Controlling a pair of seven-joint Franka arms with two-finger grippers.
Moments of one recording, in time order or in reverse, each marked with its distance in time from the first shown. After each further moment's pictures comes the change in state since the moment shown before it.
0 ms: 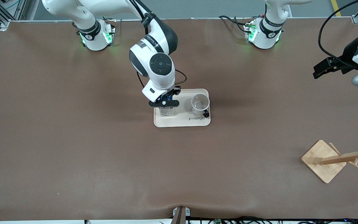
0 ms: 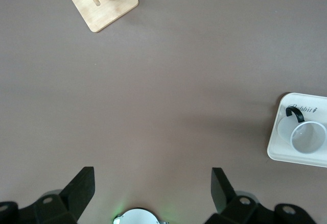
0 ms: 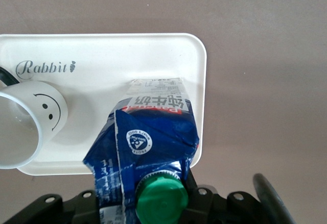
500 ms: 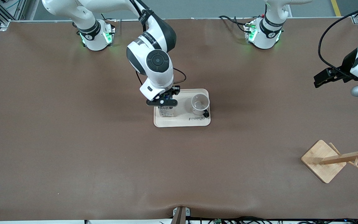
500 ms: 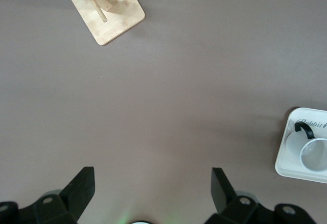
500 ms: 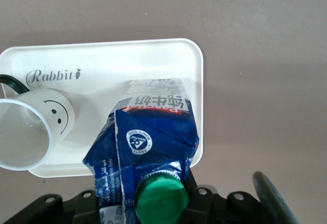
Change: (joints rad) left arm 0.001 0.037 -0.001 0.017 0.036 0.047 -0.008; right arm -0.003 -0.021 0.000 0.000 0.001 -0.001 0.035
